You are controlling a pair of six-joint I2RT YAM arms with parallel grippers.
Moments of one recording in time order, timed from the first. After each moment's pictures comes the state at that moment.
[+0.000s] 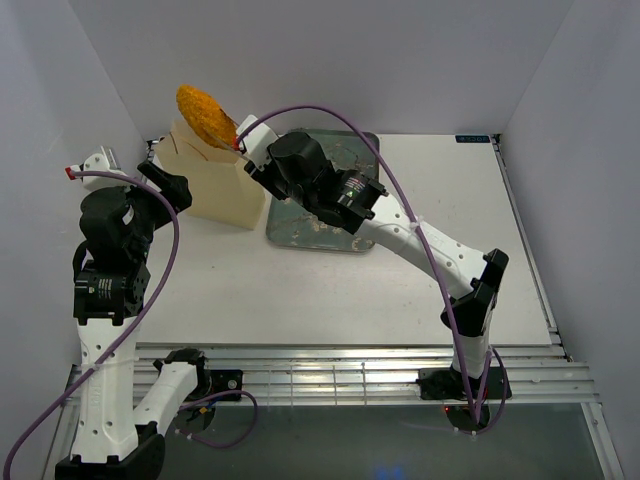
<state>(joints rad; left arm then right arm) -0.02 0.83 1.29 -0.64 -0.14 -0.49 1.06 1.87 2.13 -0.58 0.35 -0.31</state>
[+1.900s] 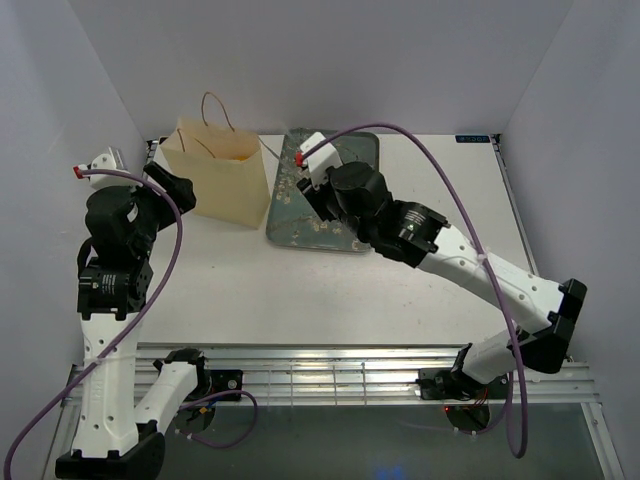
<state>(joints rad) -0.02 0.84 1.27 -0.64 -0.12 -0.49 1.05 1.49 1.64 -0.45 0.45 -0.20</state>
